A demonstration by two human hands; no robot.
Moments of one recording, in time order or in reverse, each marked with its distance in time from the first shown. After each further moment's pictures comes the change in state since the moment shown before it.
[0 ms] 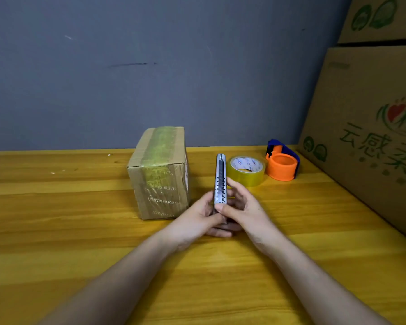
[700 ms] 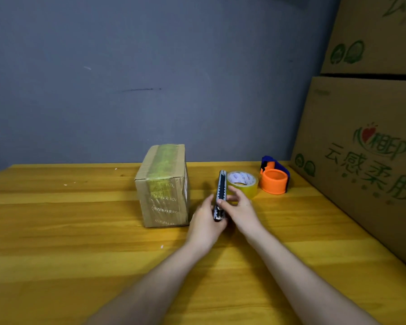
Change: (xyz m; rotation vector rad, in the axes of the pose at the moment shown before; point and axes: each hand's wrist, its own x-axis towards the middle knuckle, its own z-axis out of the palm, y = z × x) left_hand 0.021 -0.005 0.031 0.639 0.630 0.063; right_hand 0.023 -0.016 -0.001 -0.301 0.257 0.060
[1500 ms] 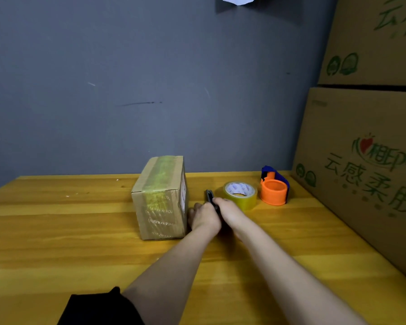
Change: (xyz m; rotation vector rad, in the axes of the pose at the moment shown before) left_hand 0.053 0.020 0.016 0.493 -0.043 -0.322; right_hand 0.029 -0.018 0.007 0.026 -0.167 0.297
